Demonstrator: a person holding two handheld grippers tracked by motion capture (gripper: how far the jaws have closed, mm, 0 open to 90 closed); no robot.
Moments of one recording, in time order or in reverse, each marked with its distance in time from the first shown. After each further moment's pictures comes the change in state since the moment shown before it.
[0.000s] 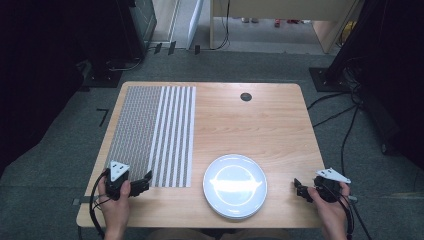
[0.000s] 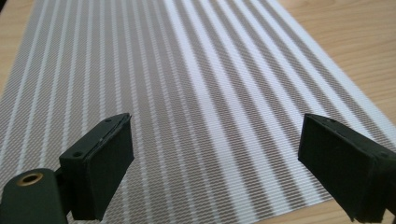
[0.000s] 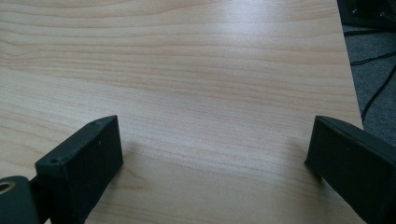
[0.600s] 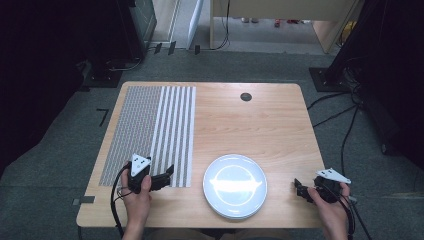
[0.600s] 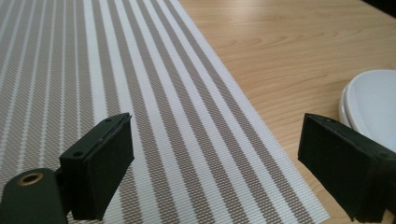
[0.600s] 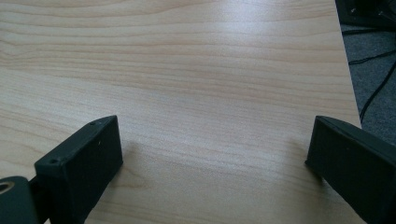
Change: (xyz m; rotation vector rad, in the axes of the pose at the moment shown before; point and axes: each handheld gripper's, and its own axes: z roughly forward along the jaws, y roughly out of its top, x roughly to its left) left arm -0.049 0.019 0.018 -0.085 -0.146 -0.024; right arm 0.000 -0.001 -0.001 0.000 -0.002 0.003
